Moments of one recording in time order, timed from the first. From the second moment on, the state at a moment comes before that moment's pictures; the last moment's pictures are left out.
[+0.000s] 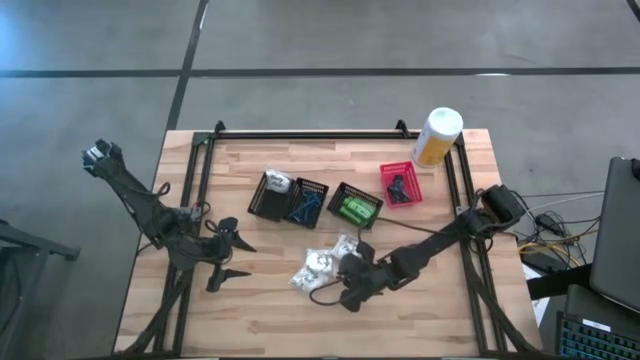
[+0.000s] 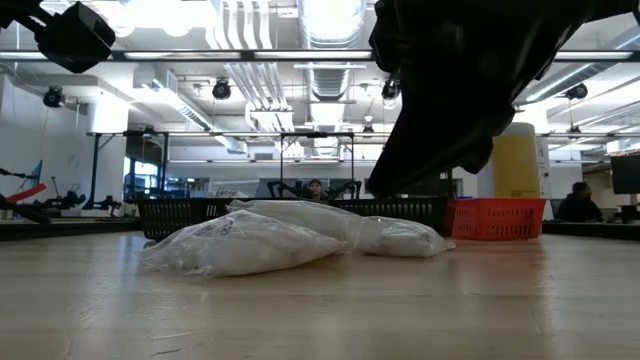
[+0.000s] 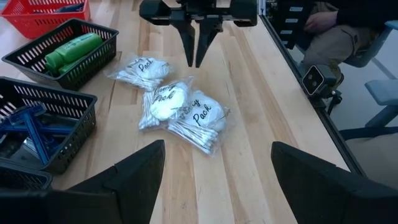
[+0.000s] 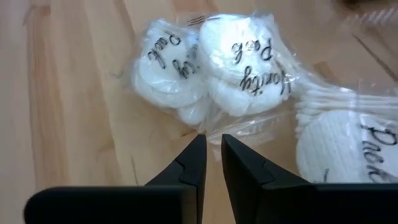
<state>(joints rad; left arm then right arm) -0.75 0.78 0.57 -0.34 -0.49 -0.45 0.48 1.86 1.08 -0.13 0.39 0.80</state>
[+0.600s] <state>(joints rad) -0.75 0.78 0.57 -0.34 -0.49 -0.45 0.48 1.86 1.07 -0.15 0.35 0.84</state>
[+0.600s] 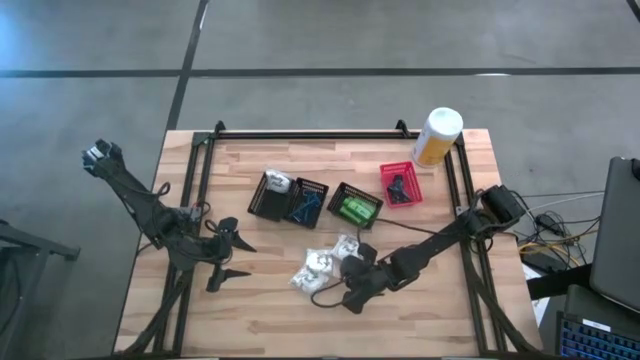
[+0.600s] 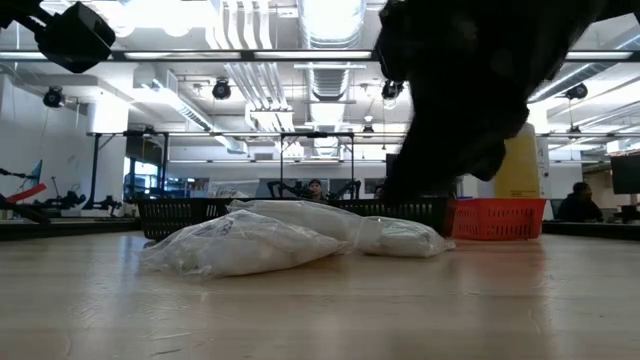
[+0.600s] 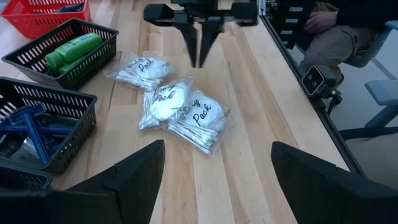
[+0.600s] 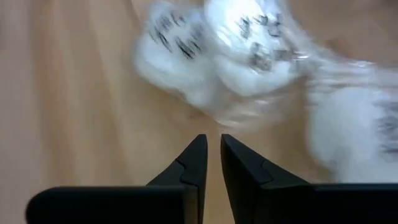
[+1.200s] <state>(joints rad) -0.75 0.78 0.57 -0.34 -0.49 -0.45 0.55 1.95 1.13 -0.08 0.35 0.82</state>
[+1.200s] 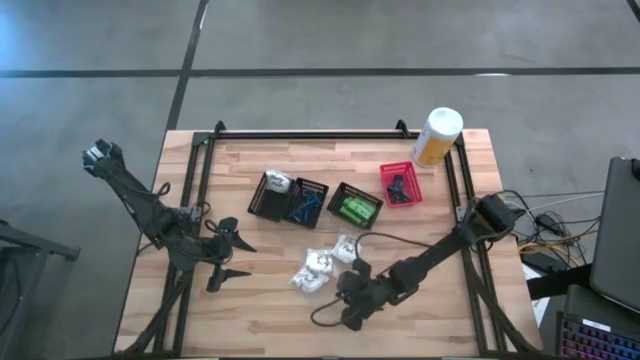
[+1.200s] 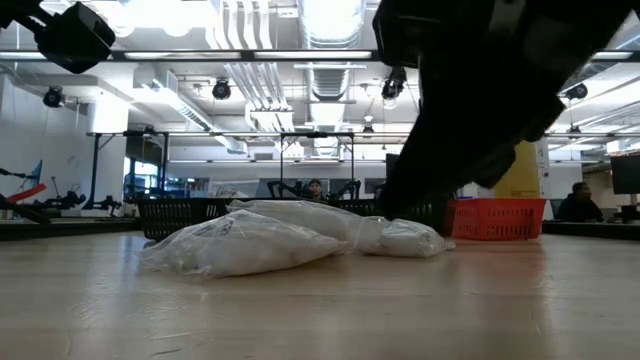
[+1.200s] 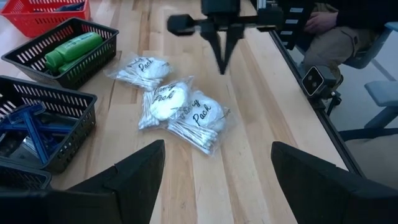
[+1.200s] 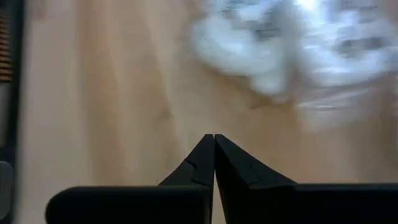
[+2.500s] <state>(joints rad) -0.75 0.78 0.57 -0.34 -0.49 -0.44 0.58 1.95 1.24 -0.11 0.49 0.74</state>
